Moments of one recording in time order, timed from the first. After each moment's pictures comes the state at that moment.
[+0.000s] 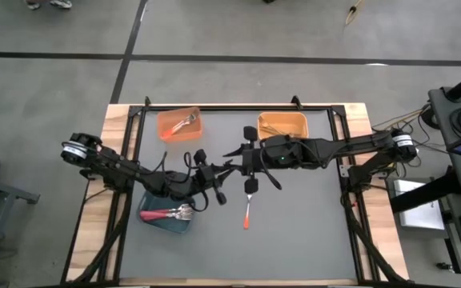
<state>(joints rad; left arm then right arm) -0.29 1.56 0.76 0.77 -0.75 0.06 0.07 1.52 1.33 -0.07 0.16 -0.30</state>
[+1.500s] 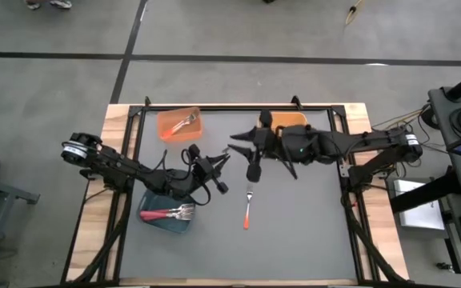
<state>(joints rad) -0.26 1.56 0.76 0.77 -0.95 0.11 0.12 1.47 1.48 -0.16 0.34 -0.07</state>
